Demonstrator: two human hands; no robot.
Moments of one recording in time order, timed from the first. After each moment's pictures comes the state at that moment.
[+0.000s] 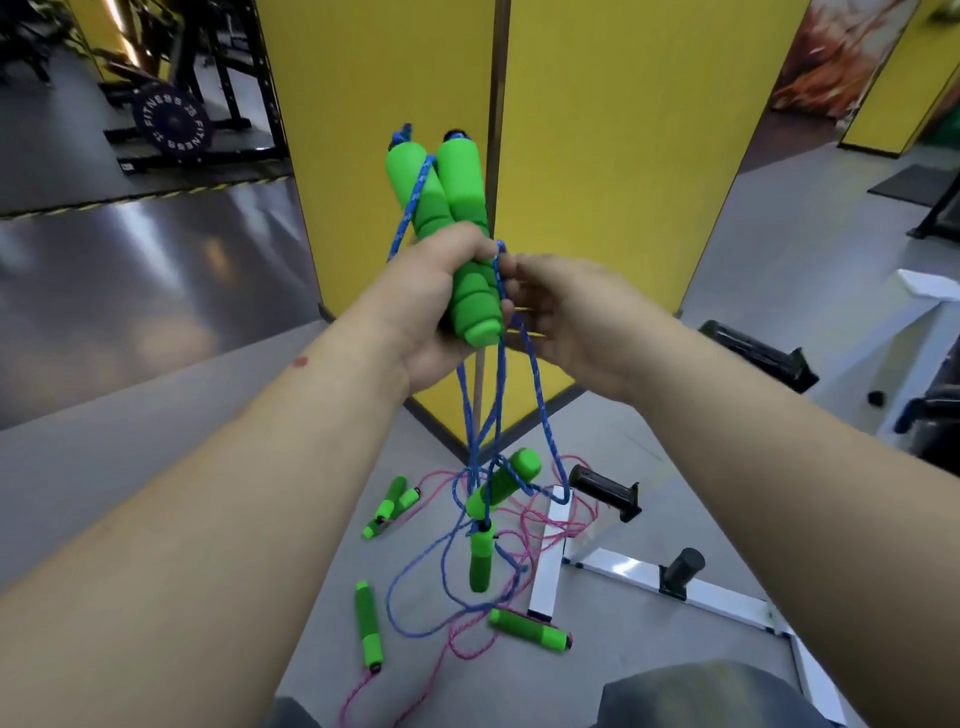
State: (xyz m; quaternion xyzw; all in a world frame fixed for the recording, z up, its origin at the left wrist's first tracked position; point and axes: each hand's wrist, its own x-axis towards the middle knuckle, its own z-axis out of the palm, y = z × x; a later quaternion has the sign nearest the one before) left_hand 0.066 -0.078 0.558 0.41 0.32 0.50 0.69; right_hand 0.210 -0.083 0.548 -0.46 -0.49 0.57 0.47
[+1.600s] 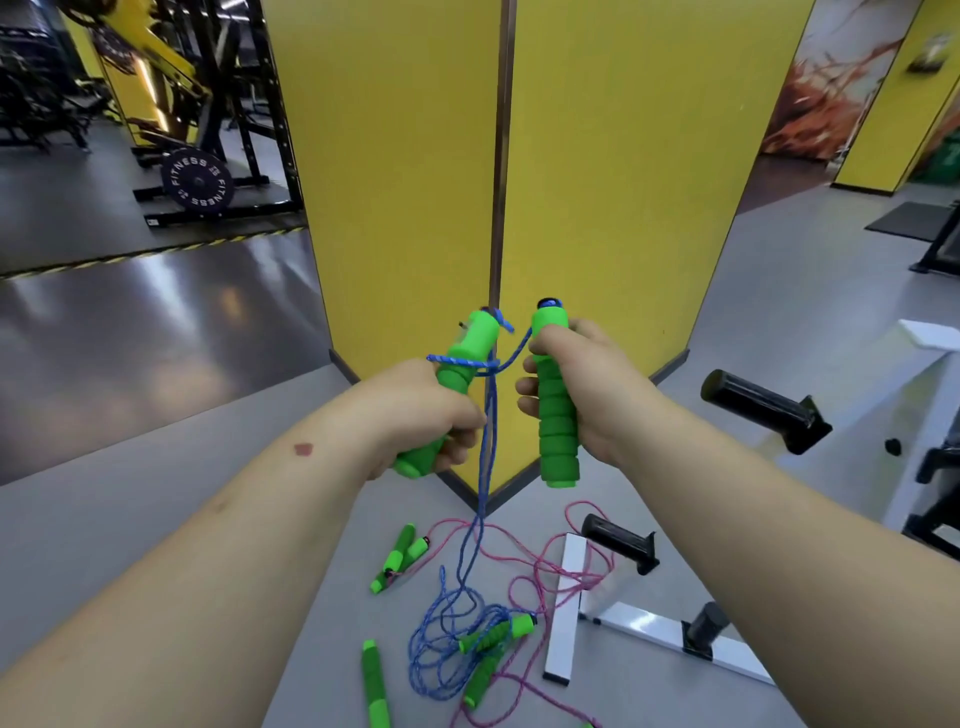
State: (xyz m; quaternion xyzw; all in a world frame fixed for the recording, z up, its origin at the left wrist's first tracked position) left_hand 0.034 -0.078 0.542 0.59 0.59 0.24 0.50; right_hand 0.208 -0.073 0.537 -0.51 -0.41 0.52 0.54
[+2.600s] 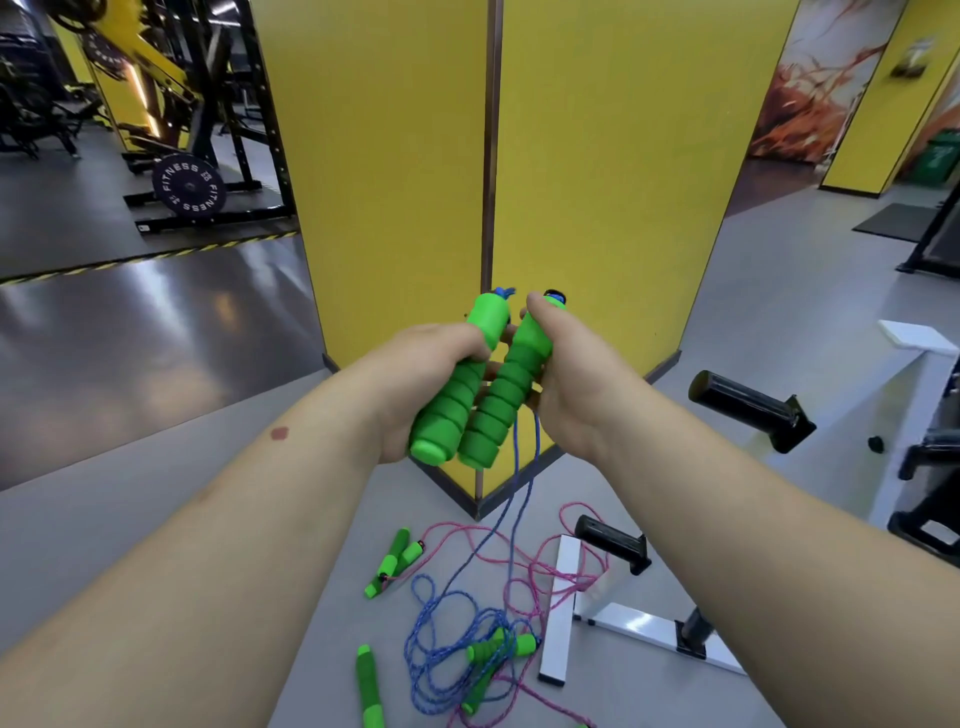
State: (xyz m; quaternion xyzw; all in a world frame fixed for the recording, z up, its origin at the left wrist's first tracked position) left_hand 0.053 -0.085 0.569 0.50 0.47 0.38 0.62; right_hand 0.197 -0.070 0.545 -0.46 -0.34 0.59 0.57
